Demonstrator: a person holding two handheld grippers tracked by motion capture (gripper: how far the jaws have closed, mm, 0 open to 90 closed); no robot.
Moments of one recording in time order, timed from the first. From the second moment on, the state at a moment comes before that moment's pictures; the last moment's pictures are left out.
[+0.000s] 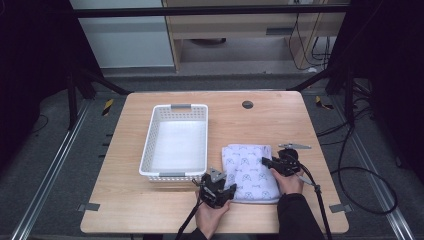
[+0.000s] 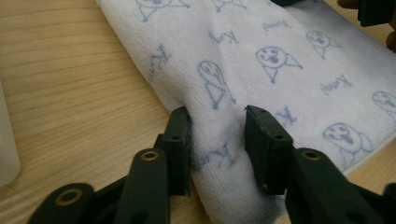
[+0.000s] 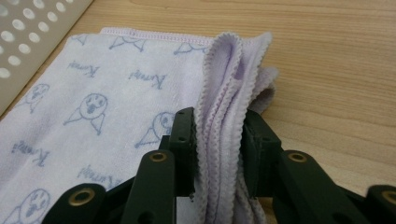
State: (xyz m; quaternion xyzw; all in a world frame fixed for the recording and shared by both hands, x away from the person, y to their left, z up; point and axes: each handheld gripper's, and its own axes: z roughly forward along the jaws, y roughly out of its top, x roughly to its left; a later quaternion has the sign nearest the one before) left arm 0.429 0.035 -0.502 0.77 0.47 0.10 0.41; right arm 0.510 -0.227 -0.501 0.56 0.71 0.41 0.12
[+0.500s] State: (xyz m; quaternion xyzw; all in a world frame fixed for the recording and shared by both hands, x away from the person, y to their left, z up) left arm 0.428 0.042 -0.485 0.77 0.45 0.12 0.43; right arm 0.502 -0.221 -0.471 0.54 0.71 0.43 0.15
